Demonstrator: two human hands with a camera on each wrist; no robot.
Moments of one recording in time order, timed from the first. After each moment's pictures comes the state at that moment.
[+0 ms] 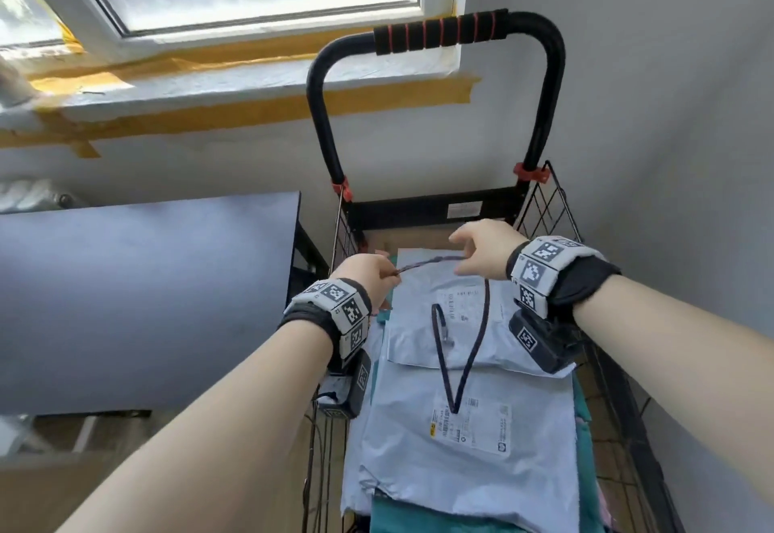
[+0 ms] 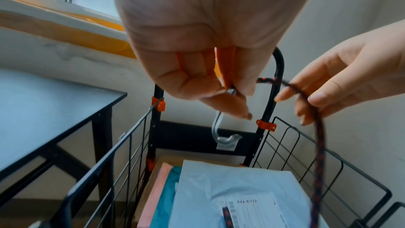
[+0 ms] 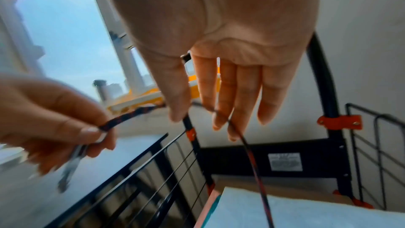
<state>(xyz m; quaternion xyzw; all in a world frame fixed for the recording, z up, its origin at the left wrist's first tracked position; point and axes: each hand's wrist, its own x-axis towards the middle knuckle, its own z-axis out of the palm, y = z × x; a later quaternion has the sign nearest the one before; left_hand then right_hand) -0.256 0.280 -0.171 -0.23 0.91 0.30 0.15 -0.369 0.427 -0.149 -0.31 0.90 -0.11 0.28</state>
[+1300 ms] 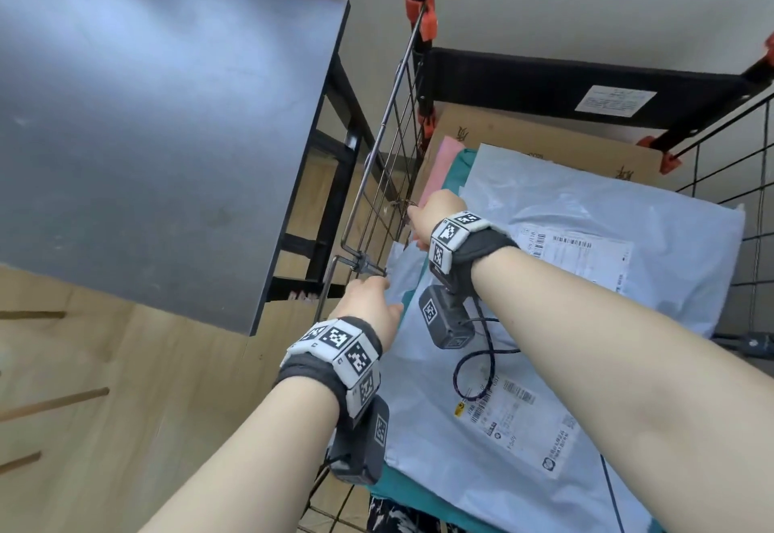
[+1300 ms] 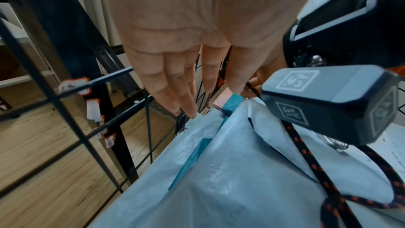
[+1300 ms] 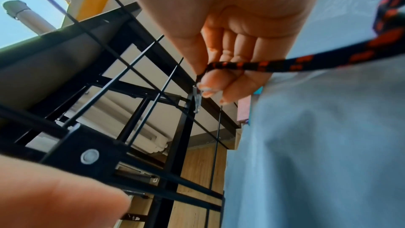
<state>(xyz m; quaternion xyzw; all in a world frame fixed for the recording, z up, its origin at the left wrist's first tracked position) -0.199 0.266 -0.367 -0.47 0.77 0.33 0.28 -0.347 0.261 -0.400 -0.18 0.86 -0.21 0.43</state>
